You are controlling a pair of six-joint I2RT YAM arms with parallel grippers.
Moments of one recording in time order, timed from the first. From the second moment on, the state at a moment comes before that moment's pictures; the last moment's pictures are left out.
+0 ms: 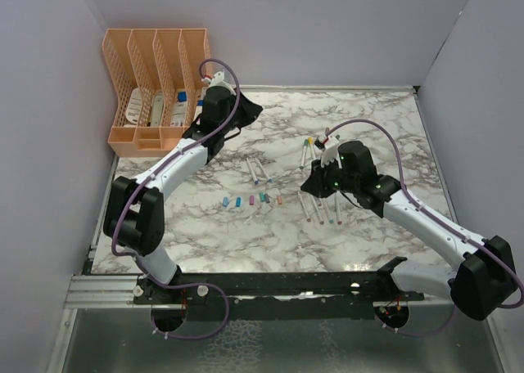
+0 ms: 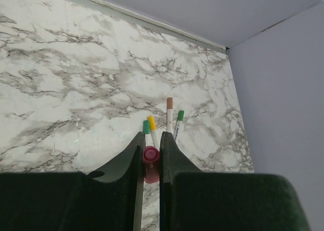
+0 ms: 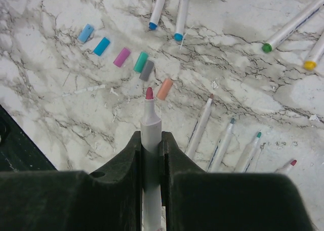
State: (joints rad) left arm -0.42 1.66 1.28 0.11 0.07 -0.76; right arm 0.56 1.17 0.81 -0.24 -0.28 0.17
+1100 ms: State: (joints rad) left arm -0.49 1.12 0.73 -0.29 -0.01 -0.64; right arm 0.57 2.03 1.42 -0.16 -0.14 0.13
